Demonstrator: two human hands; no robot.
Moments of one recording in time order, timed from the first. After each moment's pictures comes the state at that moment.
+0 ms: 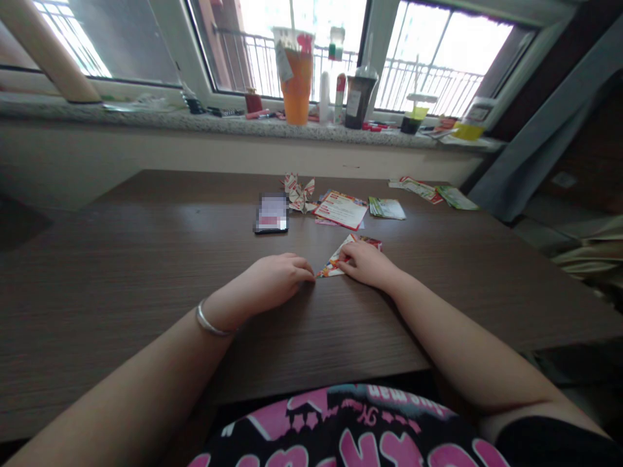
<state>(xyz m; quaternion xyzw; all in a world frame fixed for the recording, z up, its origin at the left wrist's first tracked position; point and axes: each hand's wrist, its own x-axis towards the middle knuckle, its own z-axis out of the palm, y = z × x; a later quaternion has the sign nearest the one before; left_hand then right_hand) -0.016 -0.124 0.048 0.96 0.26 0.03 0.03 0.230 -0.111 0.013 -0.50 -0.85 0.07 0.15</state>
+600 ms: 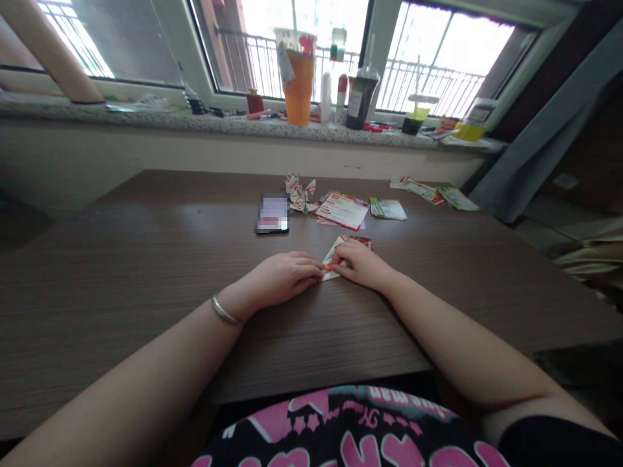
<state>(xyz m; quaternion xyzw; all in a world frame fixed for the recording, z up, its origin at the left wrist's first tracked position) -0.012 -0.112 0.029 0.97 0.20 0.13 0.07 0.223 -0.109 0.010 -0.38 -0.89 0.10 0.23</state>
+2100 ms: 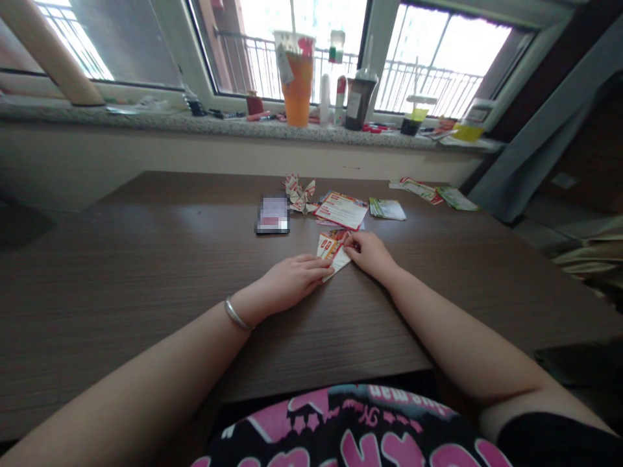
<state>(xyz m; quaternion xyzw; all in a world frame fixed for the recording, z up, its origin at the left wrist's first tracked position) 0.002 -0.116 0.017 0.97 0.23 0.11 0.01 0.238 -0.092 0.002 -0.58 -0.77 0.05 0.26</state>
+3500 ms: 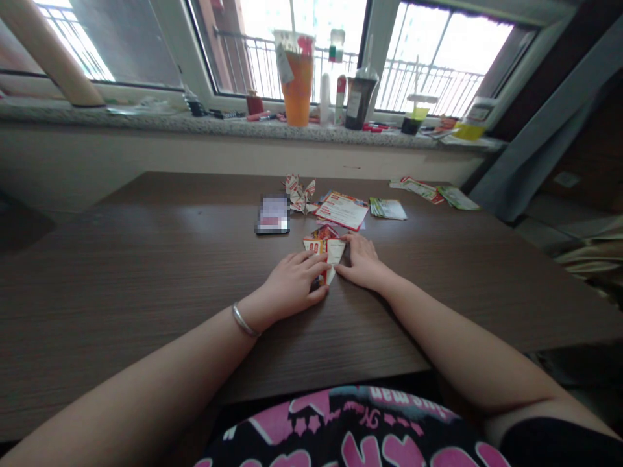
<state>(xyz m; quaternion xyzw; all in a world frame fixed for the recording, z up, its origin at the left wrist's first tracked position) 0.008 -0.129 0.013 0.93 0.34 0.12 0.01 0.217 -0.112 -0.004 -0.61 -0.76 0.09 0.22</state>
